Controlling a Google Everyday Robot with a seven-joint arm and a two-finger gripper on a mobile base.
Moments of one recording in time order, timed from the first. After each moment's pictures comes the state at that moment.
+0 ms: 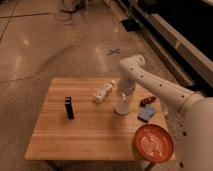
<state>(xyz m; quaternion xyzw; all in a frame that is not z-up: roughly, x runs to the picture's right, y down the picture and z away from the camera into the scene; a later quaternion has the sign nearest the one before) 0.096 0.043 0.829 -0.28 -0.17 -0.37 0.87</state>
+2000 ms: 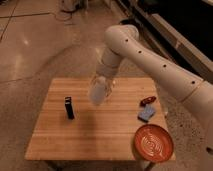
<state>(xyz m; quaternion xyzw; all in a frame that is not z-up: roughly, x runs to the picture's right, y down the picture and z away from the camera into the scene) -0.053 -0.042 0.669 -0.15 -0.33 -0.50 0.79</state>
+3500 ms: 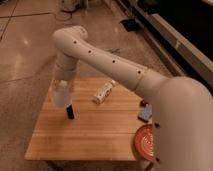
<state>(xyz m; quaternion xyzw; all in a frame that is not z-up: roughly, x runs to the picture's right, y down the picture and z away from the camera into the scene) -0.210 -0.006 0.669 -0.12 -0.38 -0.64 0.65</state>
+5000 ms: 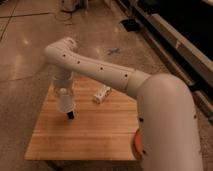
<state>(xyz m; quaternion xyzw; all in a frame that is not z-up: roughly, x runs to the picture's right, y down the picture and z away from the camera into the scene) -0.218 0.026 0.723 -0.15 -0.32 -0.68 0.64</state>
